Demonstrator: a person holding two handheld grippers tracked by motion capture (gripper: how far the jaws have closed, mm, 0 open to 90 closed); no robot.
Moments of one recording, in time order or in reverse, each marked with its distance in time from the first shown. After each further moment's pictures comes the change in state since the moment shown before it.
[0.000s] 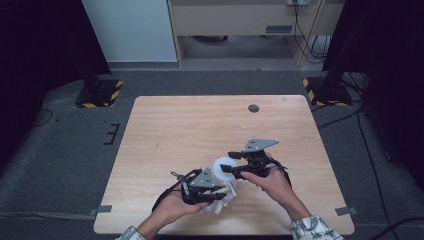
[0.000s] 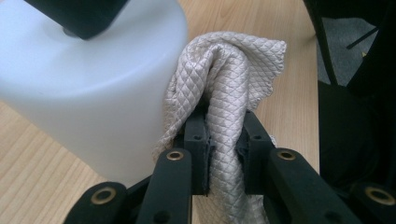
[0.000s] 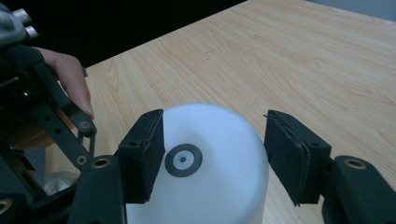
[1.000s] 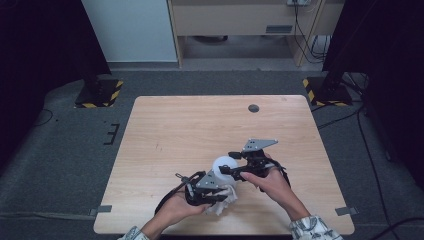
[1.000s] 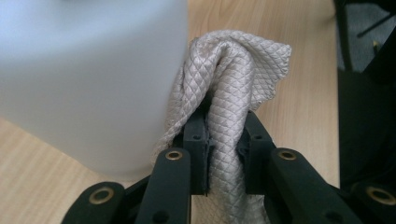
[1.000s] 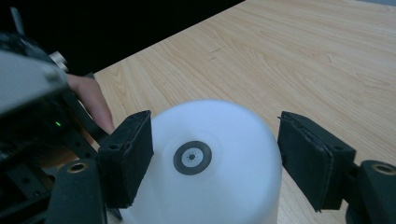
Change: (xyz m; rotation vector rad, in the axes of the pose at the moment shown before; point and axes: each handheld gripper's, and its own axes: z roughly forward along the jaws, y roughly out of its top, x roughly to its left) left arm 0.003 -0.009 0.022 0.078 0.004 -0.020; right arm -0.002 -0.003 0.004 -0.006 0.028 0.048
